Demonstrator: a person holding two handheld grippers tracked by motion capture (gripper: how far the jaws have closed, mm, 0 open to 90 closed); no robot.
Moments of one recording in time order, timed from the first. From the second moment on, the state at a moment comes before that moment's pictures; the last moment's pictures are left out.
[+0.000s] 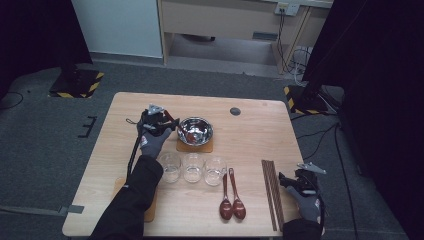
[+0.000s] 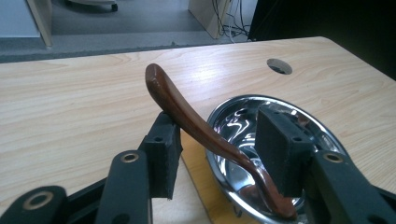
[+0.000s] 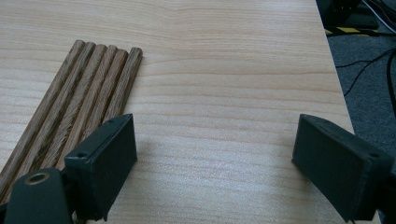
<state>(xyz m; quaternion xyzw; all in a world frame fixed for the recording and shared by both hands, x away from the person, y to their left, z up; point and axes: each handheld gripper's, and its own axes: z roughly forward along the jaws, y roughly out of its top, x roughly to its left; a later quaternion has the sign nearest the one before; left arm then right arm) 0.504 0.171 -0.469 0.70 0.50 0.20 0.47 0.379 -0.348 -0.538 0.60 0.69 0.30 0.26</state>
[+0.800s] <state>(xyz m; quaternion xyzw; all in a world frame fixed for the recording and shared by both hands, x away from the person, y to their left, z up) 0.473 0.189 -0.489 0.73 0.49 0.17 0.45 0.379 -0.348 -0.538 0.60 0.69 0.30 0.26</state>
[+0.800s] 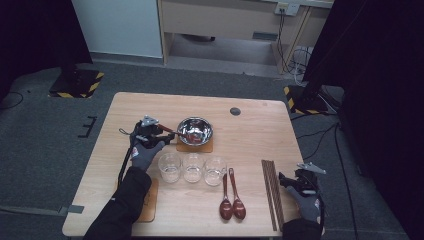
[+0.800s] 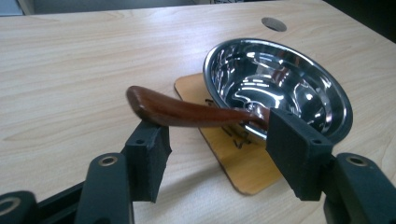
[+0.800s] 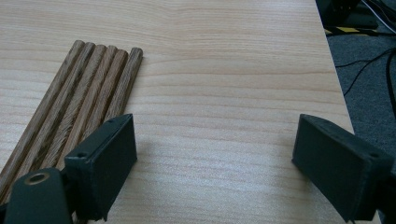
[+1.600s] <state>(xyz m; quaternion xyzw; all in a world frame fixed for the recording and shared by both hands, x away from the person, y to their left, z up) 0.420 0.231 -0.480 0.71 0.48 0.21 0.47 0.379 -0.348 -0.538 0.60 0.69 0.30 0.26</state>
